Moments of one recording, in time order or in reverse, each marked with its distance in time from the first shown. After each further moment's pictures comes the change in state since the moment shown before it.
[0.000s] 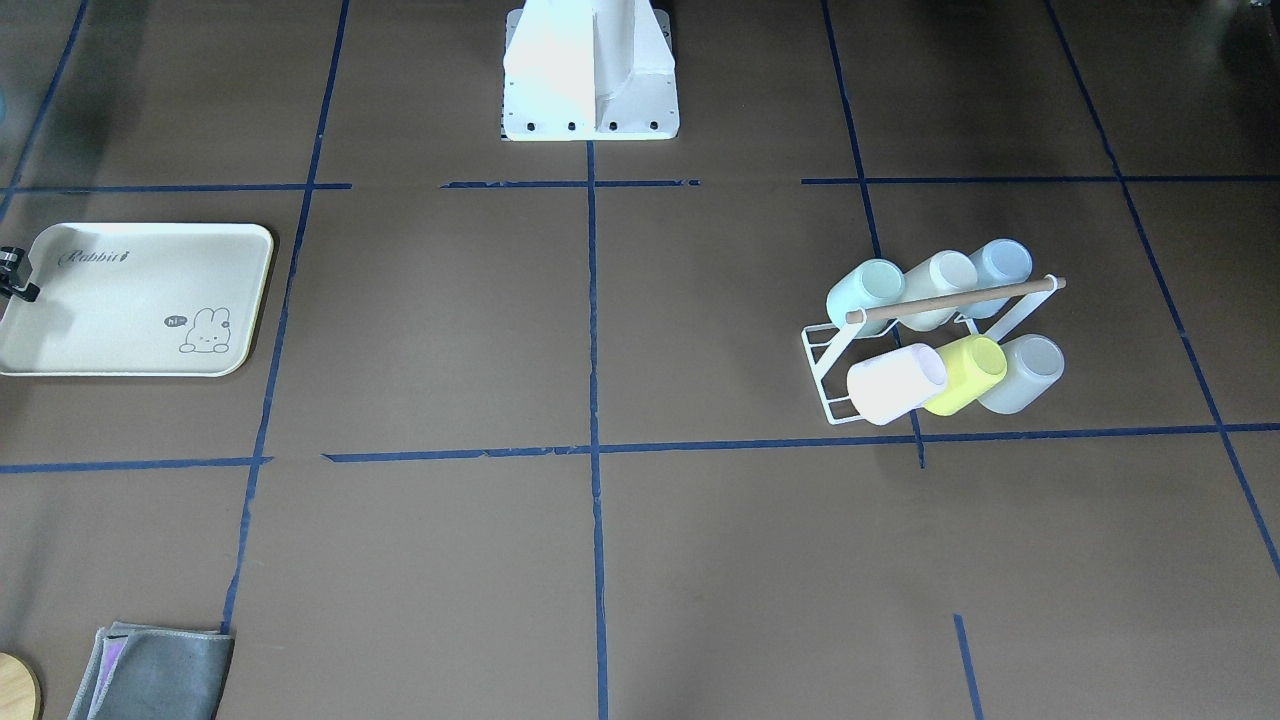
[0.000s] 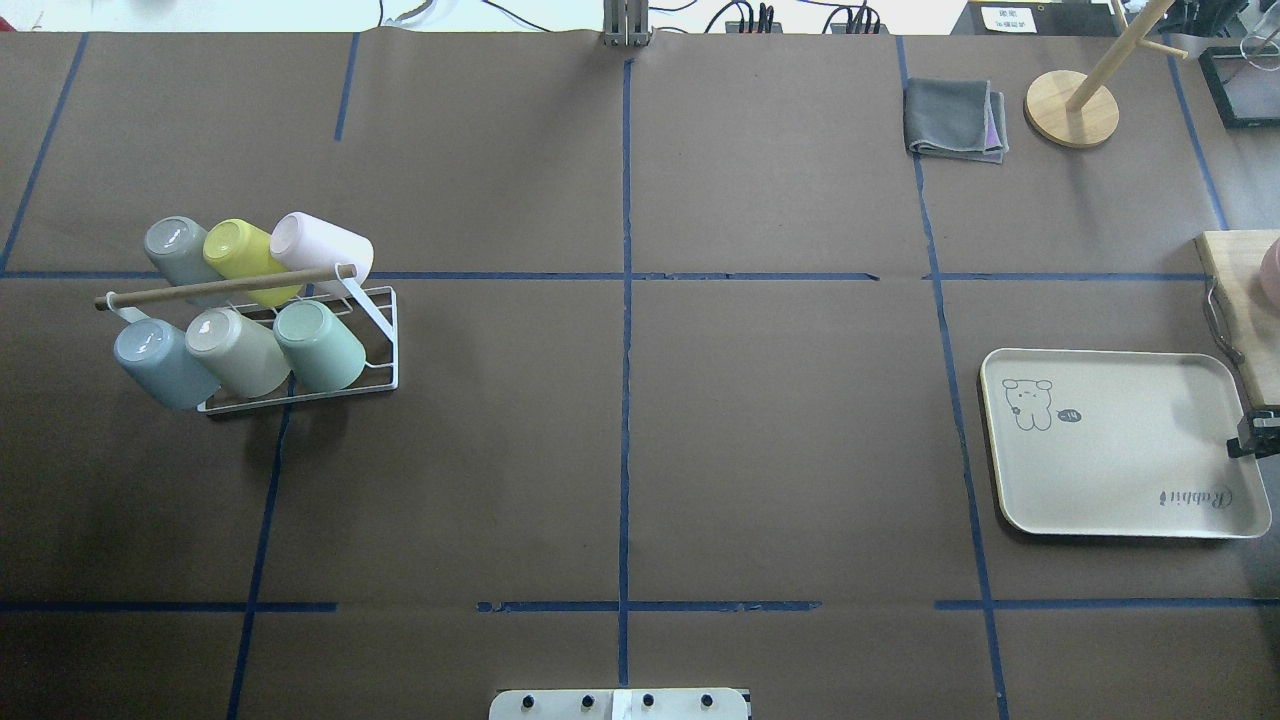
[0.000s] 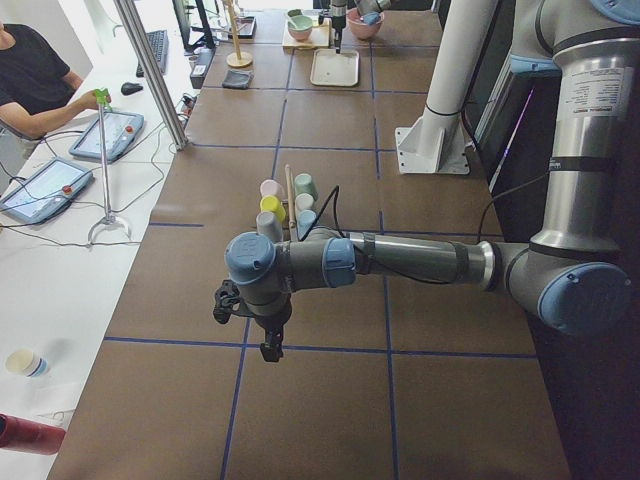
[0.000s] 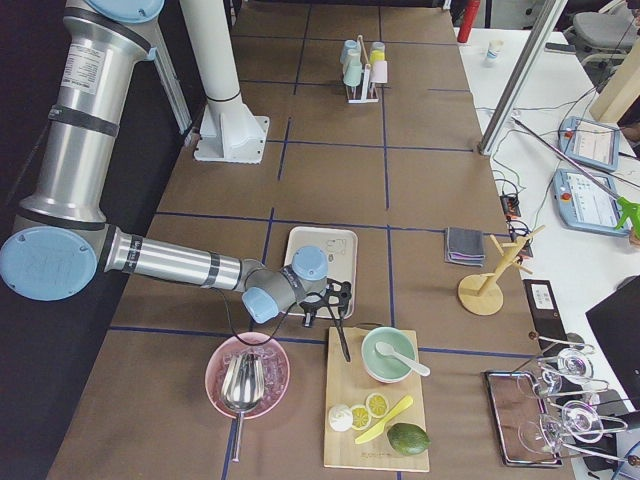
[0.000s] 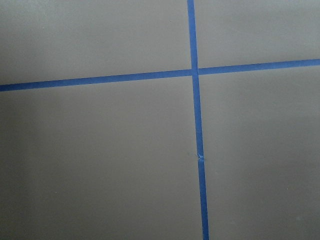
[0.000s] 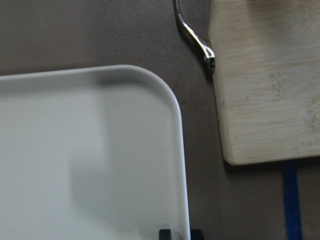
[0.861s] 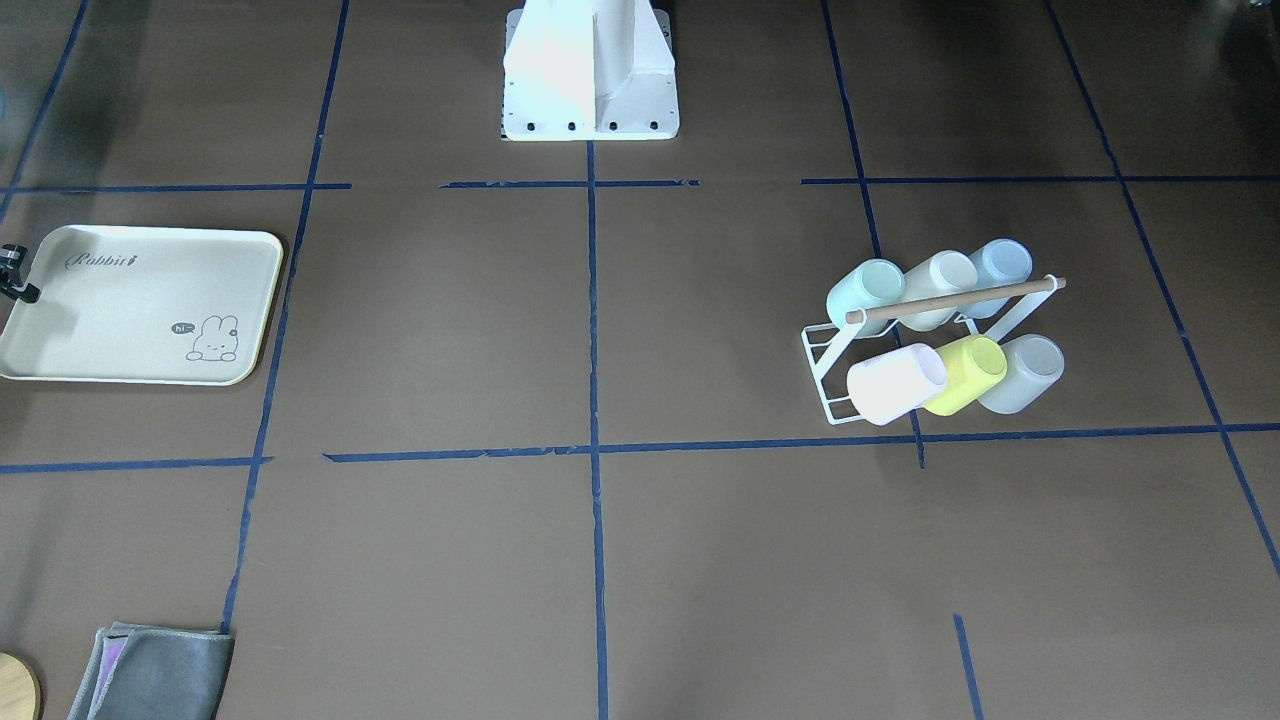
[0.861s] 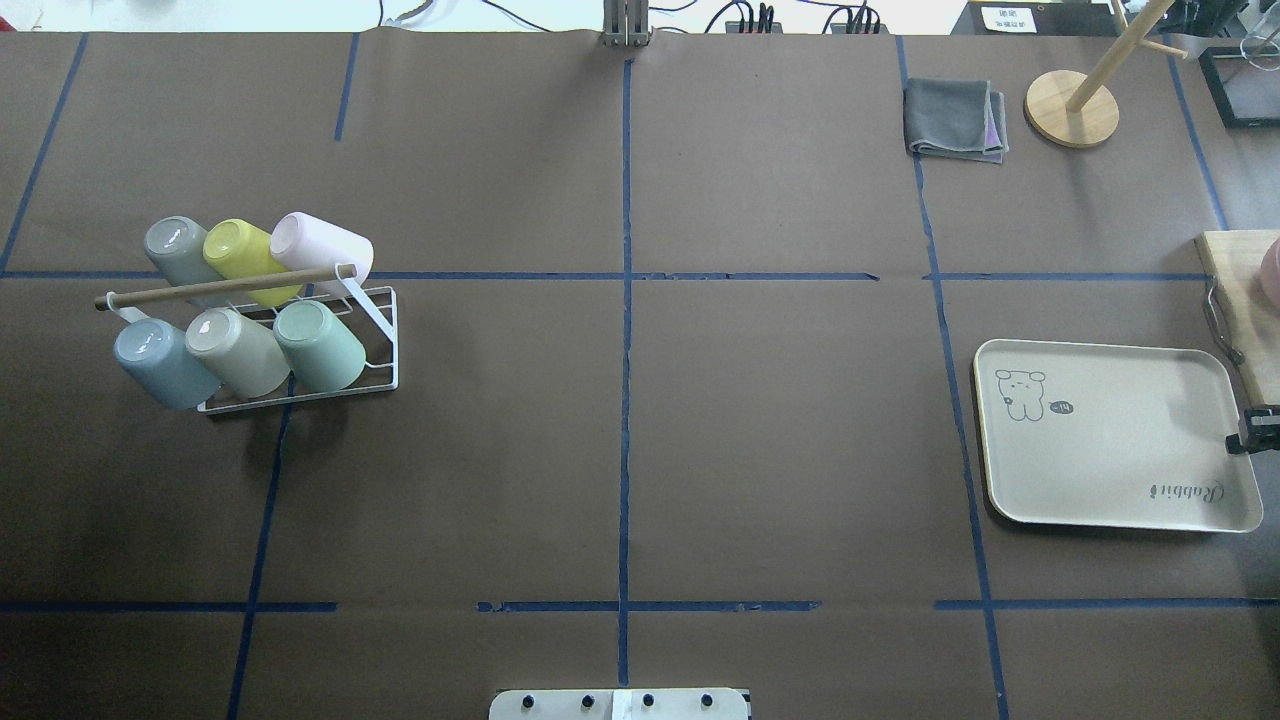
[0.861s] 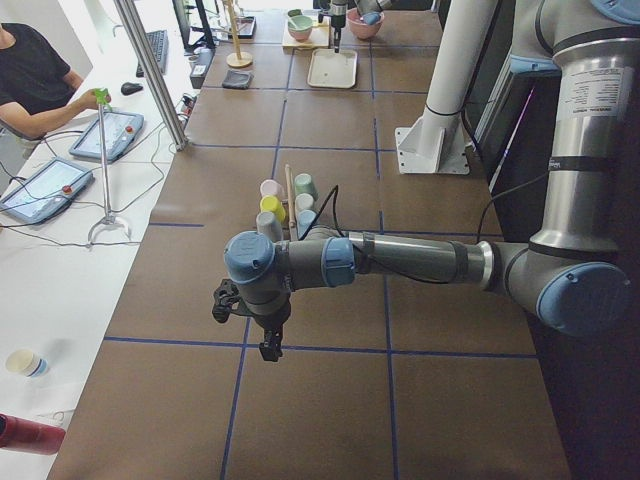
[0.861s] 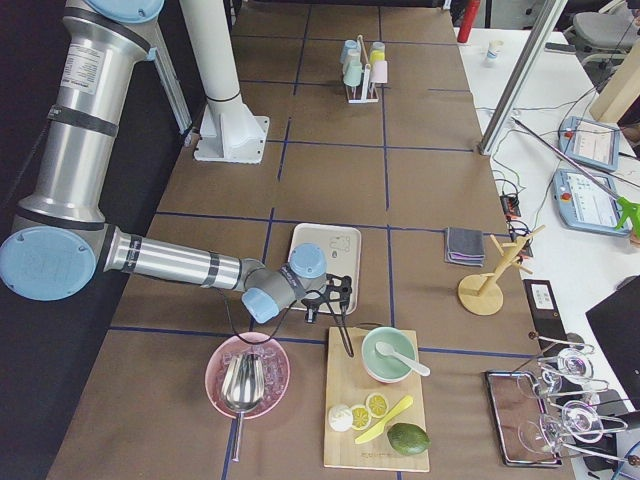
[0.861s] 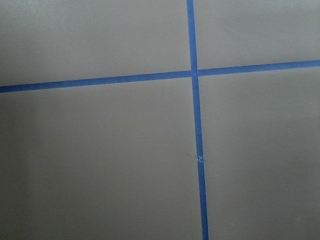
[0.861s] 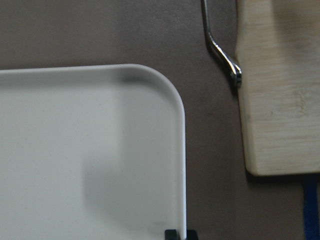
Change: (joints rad) left arm 0.000 -0.003 0.000 0.000 0.000 0.000; right arm 0.003 -0.006 0.008 0.090 0.000 0.000
